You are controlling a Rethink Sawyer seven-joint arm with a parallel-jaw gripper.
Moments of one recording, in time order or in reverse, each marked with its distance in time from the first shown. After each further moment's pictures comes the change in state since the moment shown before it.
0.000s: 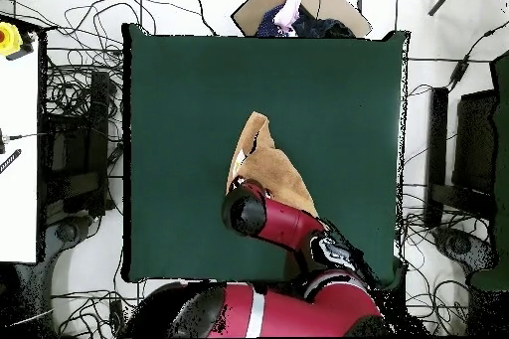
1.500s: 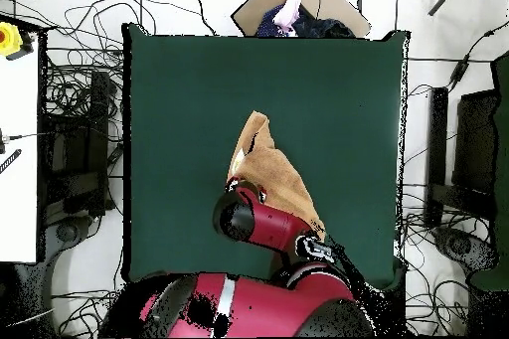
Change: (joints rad) arm 0.063 0.046 -0.036 -0.003 0.002 -0.114 0.000
